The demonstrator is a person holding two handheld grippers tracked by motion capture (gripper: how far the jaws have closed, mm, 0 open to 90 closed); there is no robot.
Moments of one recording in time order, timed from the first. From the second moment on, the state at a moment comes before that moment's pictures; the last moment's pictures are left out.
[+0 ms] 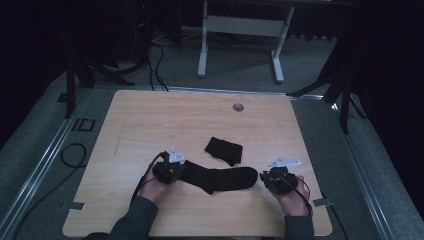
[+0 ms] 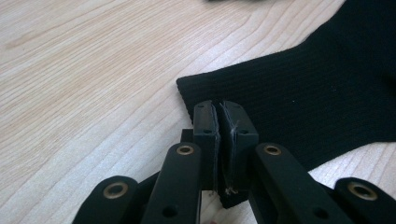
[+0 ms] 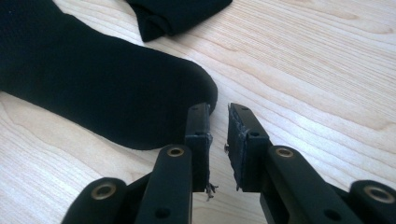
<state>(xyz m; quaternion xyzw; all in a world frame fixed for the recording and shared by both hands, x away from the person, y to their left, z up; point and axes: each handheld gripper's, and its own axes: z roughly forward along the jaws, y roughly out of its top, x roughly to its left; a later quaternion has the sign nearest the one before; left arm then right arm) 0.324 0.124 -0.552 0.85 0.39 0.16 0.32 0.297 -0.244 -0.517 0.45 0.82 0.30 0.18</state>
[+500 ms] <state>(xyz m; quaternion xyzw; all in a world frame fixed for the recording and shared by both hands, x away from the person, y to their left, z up) 0.325 0.136 -0.547 0.84 0.41 0.16 0.32 0.299 -0.256 -0.511 0.46 0.80 0.34 0.16</state>
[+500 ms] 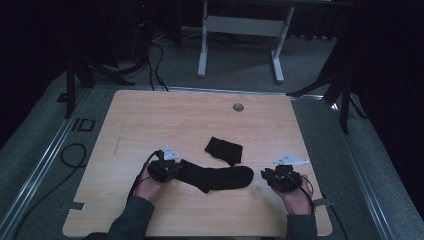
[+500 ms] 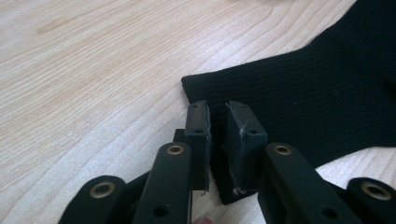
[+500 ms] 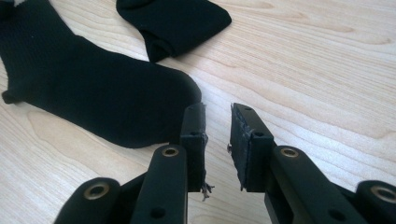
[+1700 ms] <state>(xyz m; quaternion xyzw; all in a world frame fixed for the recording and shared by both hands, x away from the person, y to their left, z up) 0.312 0.149 -0.537 0.81 0.43 0.15 0.37 0.322 -0.195 -0.510 0.41 0.83 0.34 0.15</state>
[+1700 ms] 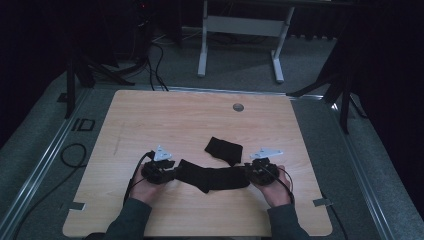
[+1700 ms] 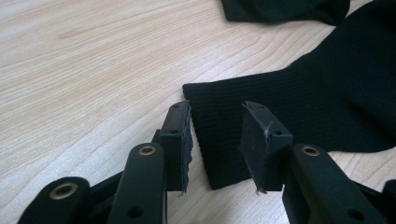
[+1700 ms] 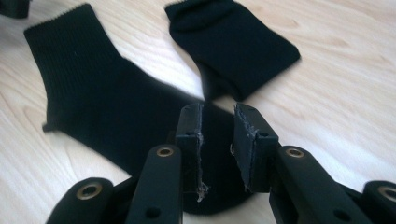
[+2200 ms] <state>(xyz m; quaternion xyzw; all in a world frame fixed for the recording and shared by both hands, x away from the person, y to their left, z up) 0.312 0.149 -0.539 0.81 0.43 0.15 0.36 0.370 -0.135 -0.515 0.37 0.86 0.32 0.15</state>
